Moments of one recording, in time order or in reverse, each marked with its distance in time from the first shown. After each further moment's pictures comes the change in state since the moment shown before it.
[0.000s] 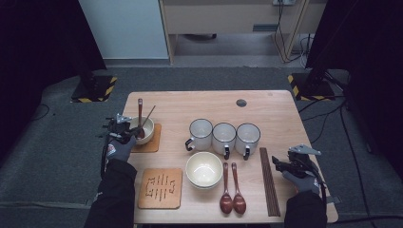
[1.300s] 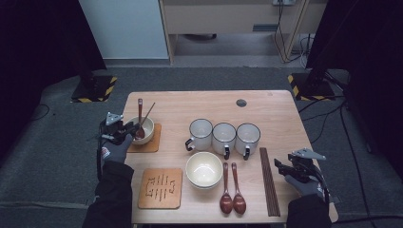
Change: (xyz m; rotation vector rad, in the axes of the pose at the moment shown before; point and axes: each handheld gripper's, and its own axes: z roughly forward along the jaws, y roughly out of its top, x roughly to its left) left arm -0.008 0.005 -0.039 -0.175 -0.022 -0.061; right arm 0.004 -0.006 -0.019 -0.017 0.023 0.001
